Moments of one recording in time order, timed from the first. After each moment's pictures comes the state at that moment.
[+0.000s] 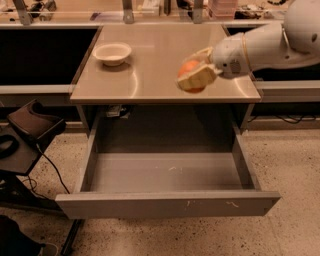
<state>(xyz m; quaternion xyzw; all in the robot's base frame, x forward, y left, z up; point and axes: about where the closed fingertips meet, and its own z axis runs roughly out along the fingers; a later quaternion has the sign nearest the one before) 0.608 -0.082 0.927 -0.52 0.69 0.27 0.43</state>
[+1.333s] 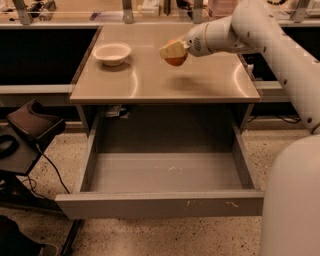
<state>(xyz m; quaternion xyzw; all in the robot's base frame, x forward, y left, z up) 0.792 -0.050 0.912 -0.37 0.76 0.25 0.48</state>
